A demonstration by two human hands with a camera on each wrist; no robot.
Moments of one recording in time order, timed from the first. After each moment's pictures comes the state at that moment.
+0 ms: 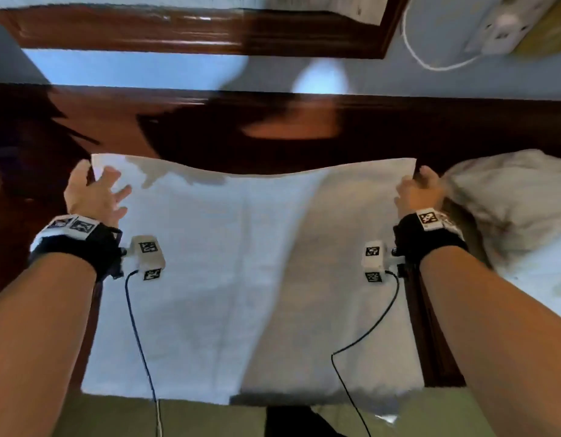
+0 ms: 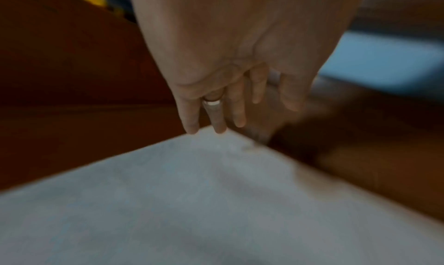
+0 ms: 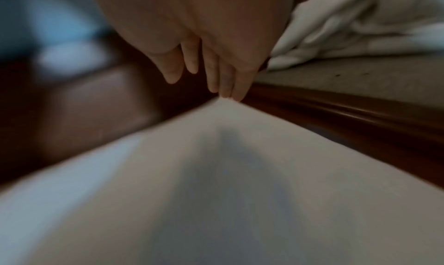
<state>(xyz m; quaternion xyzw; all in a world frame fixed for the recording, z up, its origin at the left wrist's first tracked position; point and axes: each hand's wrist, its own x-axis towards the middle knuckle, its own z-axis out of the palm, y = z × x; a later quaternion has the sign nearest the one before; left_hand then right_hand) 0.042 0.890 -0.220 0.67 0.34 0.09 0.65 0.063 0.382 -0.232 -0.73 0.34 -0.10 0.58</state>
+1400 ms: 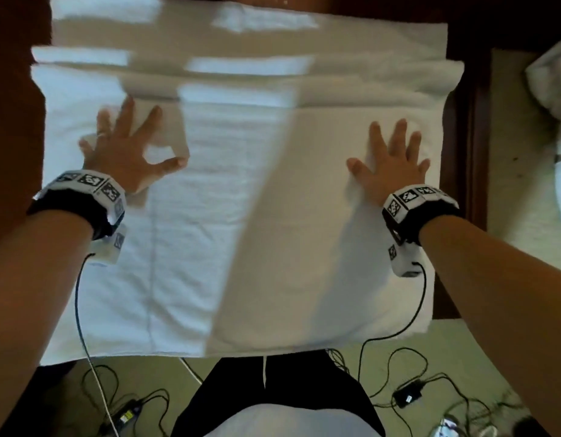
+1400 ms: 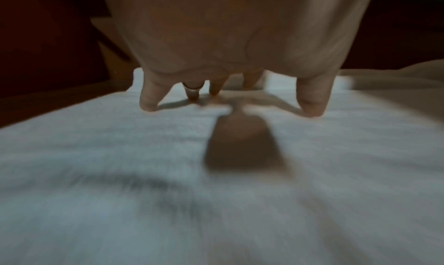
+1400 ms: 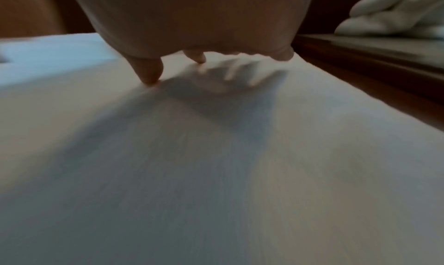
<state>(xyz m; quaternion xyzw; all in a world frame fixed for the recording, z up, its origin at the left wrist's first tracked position) 0.025 0.870 -0.368 0.94 0.04 -0.32 0.09 0.021 0.431 -0.372 -0.94 0.09 0.31 0.07</state>
